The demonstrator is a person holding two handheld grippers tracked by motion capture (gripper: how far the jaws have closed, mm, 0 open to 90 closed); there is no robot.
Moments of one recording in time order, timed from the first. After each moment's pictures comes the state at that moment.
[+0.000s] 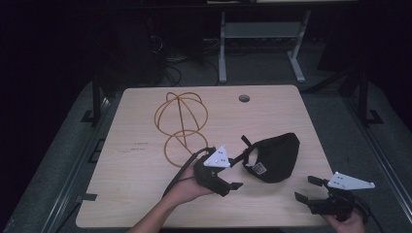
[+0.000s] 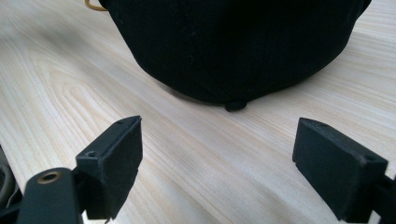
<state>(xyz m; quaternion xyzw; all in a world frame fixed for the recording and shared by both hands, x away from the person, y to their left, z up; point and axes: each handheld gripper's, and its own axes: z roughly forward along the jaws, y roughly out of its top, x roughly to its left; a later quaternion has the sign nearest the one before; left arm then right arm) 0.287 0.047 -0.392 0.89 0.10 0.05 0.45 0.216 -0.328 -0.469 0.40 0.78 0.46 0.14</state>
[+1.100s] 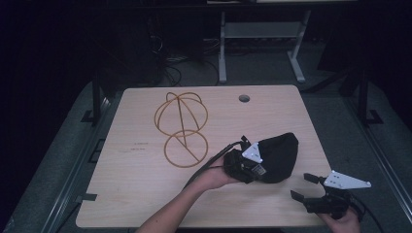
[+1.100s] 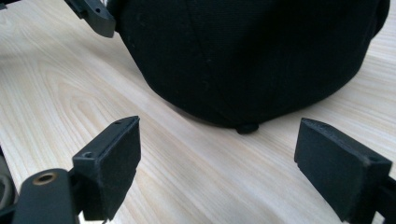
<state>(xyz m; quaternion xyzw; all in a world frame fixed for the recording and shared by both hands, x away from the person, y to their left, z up) 0.314 -0.025 -0.405 0.93 0.04 0.02 0.37 0.219 -0.316 -0.465 0.38 0.78 0.48 0.15</state>
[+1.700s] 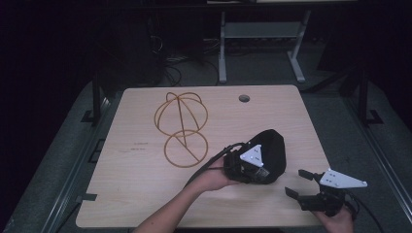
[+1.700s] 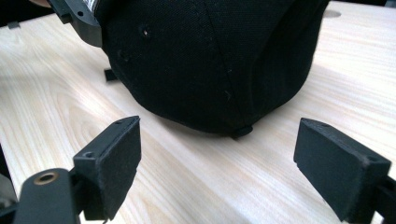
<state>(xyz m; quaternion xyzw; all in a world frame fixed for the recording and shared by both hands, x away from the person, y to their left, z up) 0.301 -0.020 -0.382 0.92 -0.01 0.00 0.40 0.221 -0.301 -0.457 0.36 0.76 0.51 0.16</state>
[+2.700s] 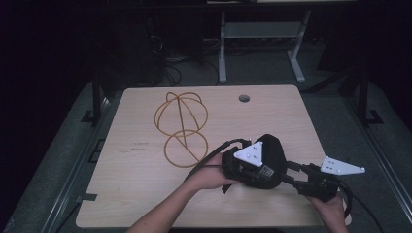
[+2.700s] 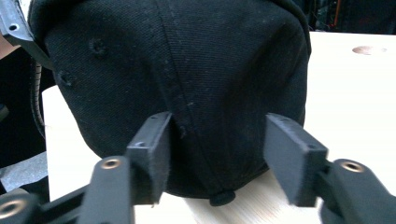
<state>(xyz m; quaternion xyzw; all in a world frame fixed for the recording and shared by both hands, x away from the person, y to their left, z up) 0.285 -0.014 -0.344 0.89 -0.06 -0.01 0.44 0.250 -0.294 -0.446 0.33 0.73 0.59 0.10</state>
